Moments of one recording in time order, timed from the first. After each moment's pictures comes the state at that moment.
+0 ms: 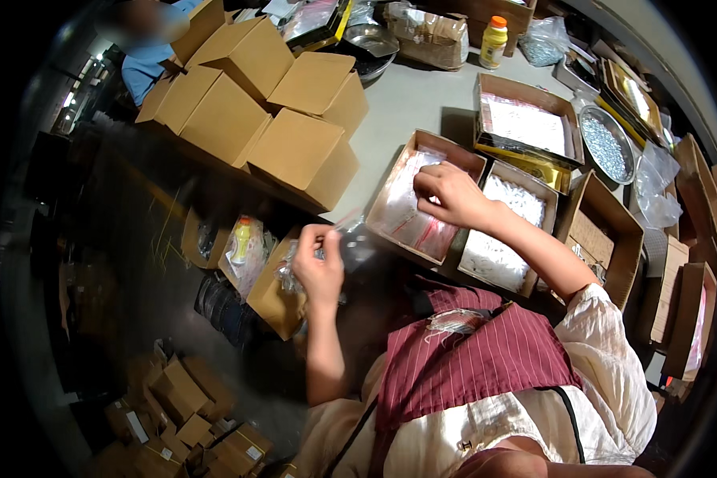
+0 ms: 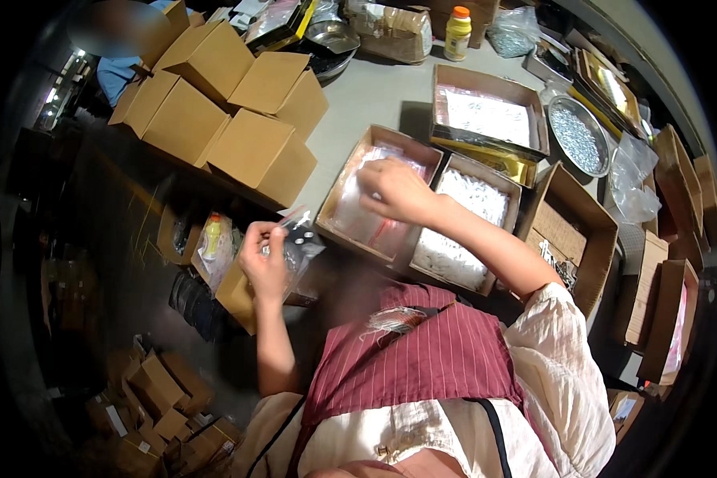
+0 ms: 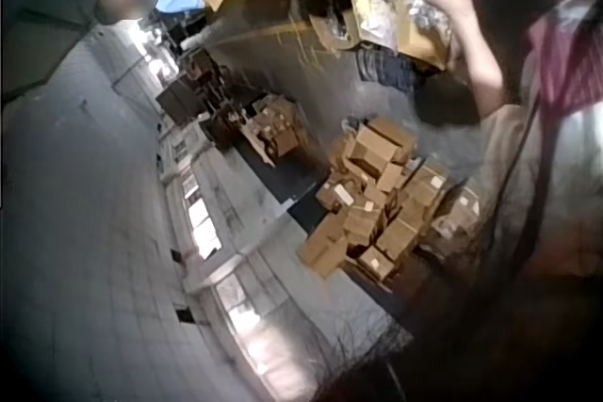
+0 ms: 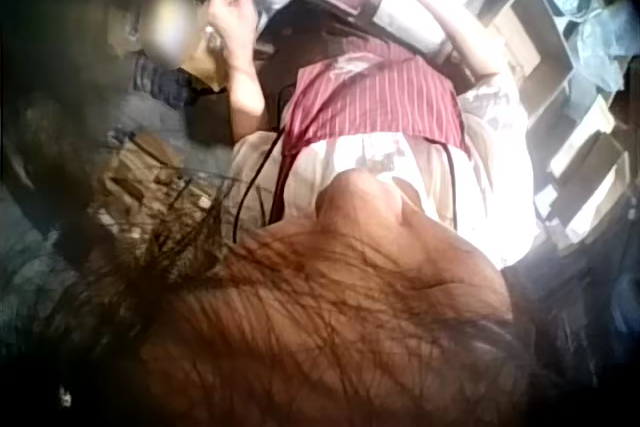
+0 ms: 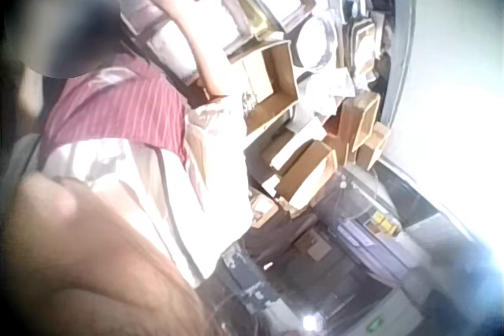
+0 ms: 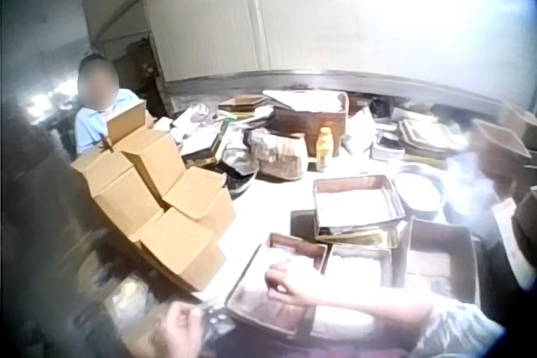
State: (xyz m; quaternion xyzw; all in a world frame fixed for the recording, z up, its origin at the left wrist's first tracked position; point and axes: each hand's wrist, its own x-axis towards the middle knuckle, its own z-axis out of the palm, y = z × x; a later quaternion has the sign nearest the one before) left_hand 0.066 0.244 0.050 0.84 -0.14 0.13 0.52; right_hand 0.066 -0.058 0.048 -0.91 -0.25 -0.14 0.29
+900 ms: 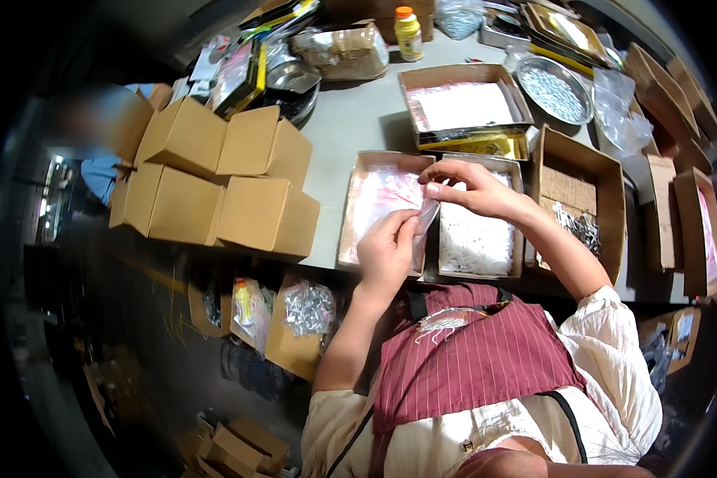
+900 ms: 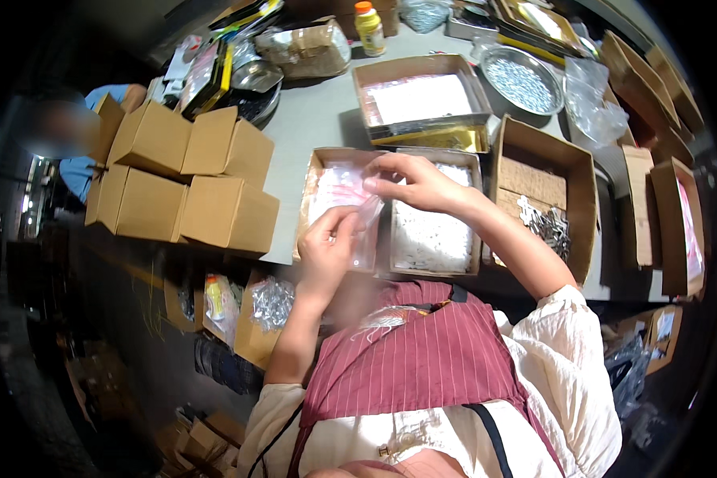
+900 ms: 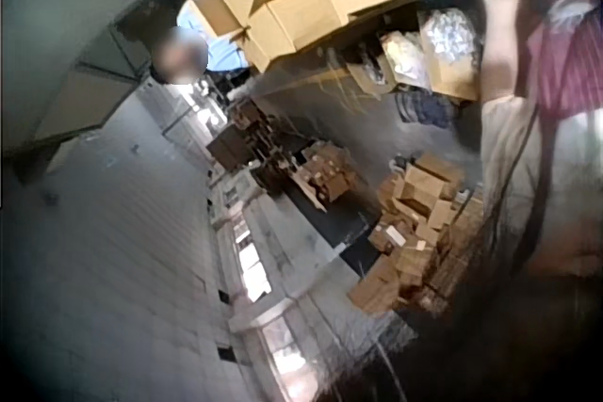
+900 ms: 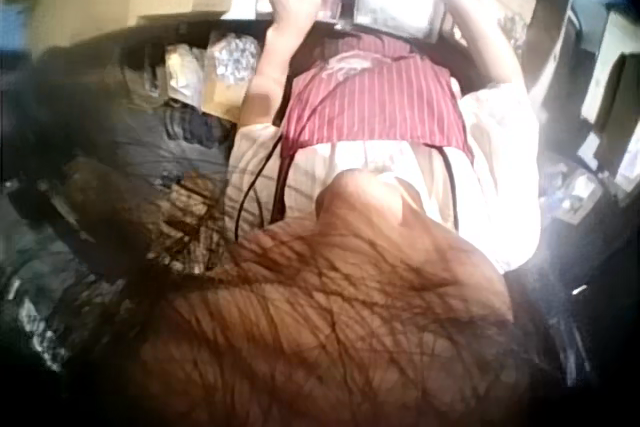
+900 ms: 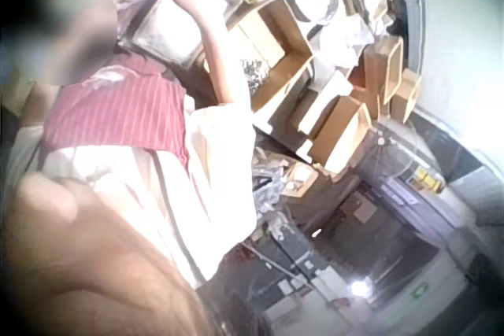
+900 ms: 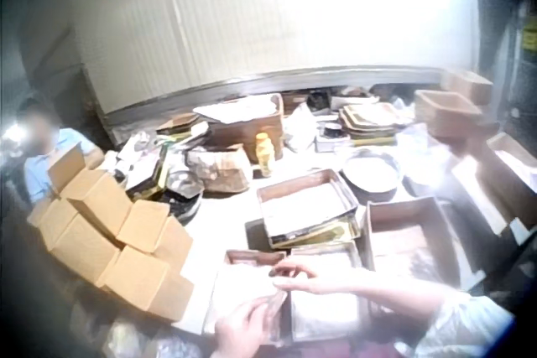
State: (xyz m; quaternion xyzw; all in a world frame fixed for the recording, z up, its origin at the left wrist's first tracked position) left_hand 0.062 0.099 0.063 0.77 -0.35 -0.09 0.53; right_hand -0.001 -0.128 0.079 -0.83 0.03 -0.02 0.55
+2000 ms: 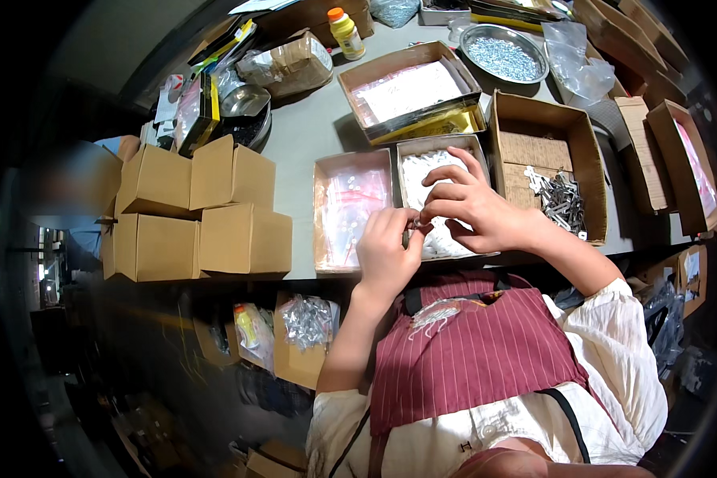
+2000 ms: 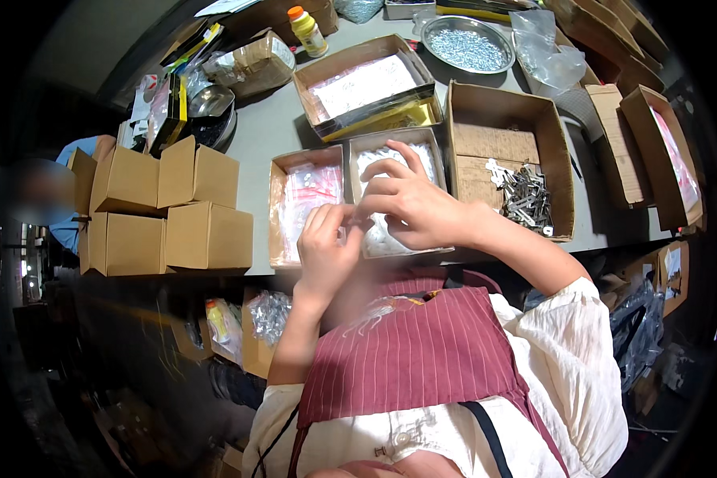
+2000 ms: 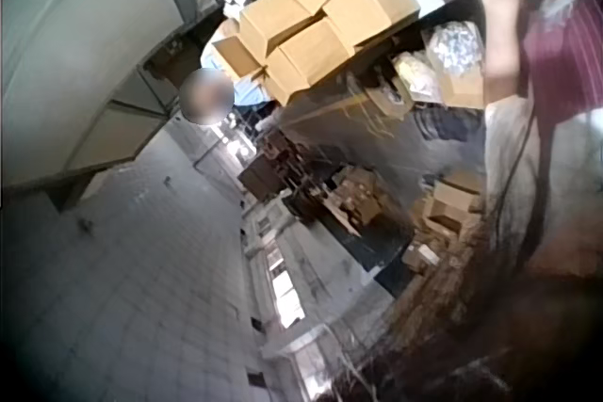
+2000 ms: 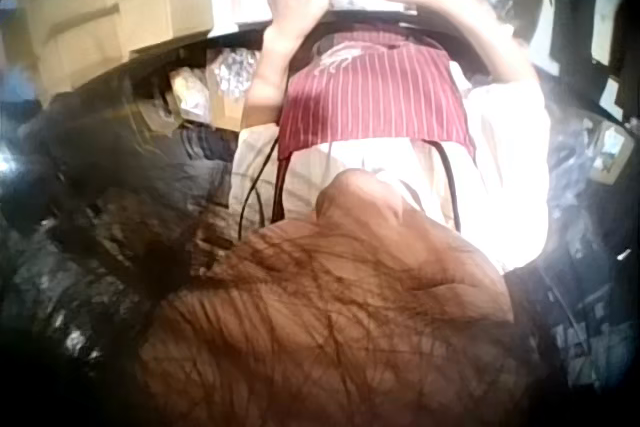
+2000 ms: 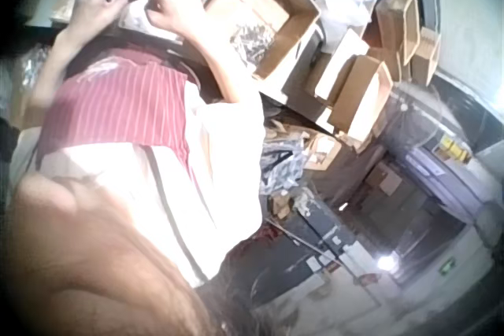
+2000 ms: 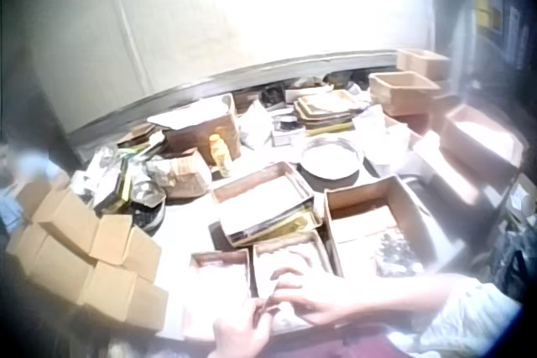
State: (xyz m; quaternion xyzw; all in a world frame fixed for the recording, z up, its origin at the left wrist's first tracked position) left_hand 0.028 0.066 0.067 0.74 -0.53 0.02 0.41; right_hand -0.096 -0.114 0.102 -0.94 -0.10 -0.19 0.28
